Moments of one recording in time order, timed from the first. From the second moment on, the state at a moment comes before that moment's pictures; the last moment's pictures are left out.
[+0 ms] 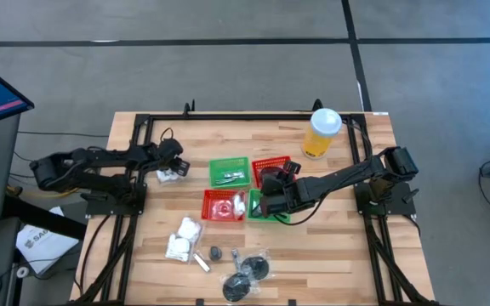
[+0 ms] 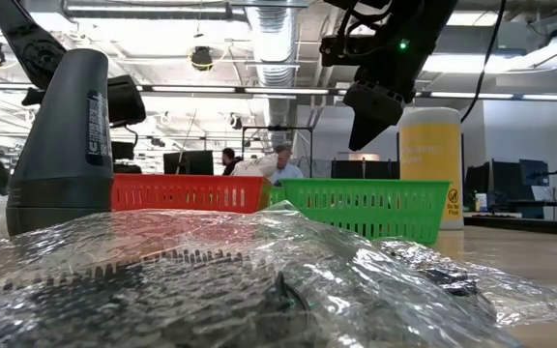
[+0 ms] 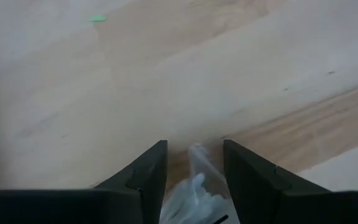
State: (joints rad) left arm 0.58 1.19 0.33 -0.28 -0.33 -0.50; right arm 0.24 1.78 1.27 -0.85 0.75 0.44
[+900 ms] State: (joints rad) left arm 0.58 1.08 0.33 -0.32 -0.27 -0.48; right arm 0.24 1.78 1.27 -0.84 0.75 0.44
